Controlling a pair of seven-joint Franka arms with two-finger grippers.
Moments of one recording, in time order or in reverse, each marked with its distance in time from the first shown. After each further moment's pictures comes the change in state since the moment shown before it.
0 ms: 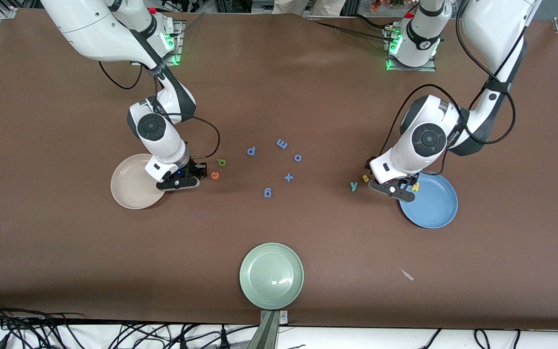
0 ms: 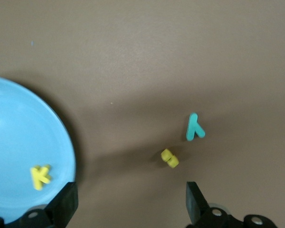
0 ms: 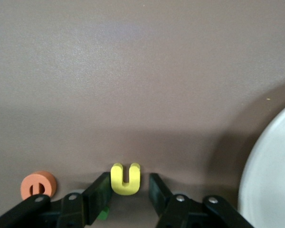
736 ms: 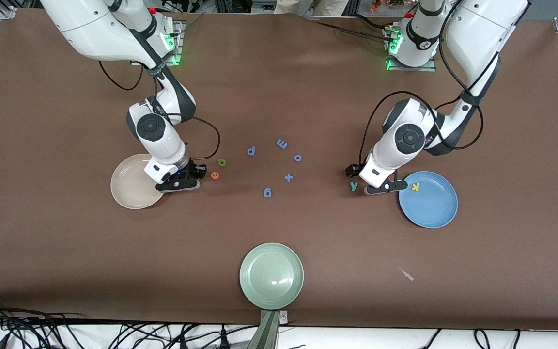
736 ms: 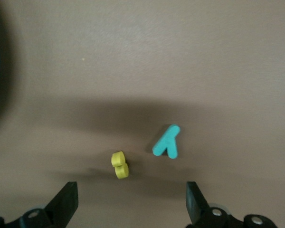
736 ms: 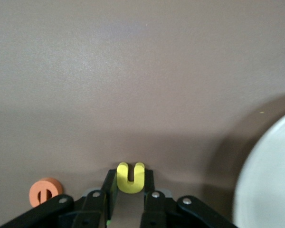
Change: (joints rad) left arm -0.013 0.073 -0.019 -0.100 -0.059 0.206 -0.446; right arm -0.002 -0.015 0.000 0.029 -0.003 -0.046 -0.031
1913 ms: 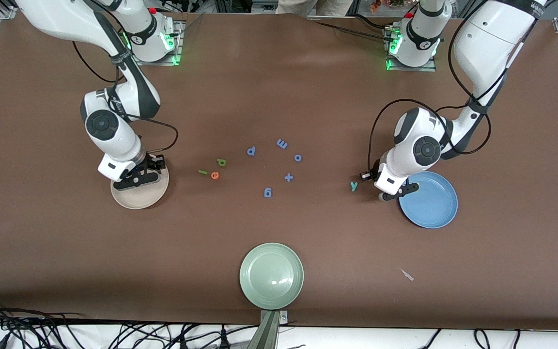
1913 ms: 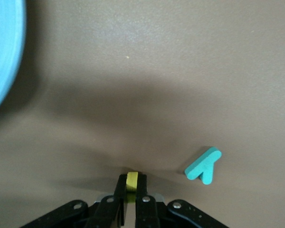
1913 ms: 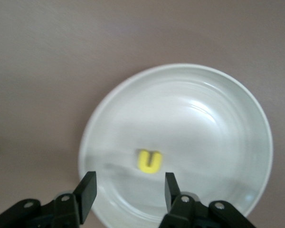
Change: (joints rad) left arm 0.064 0.045 -0.004 0.002 -0.090 0.021 -0.012; right arm -0.113 -0.165 -0.035 -0.091 0.000 -0.153 -0.261
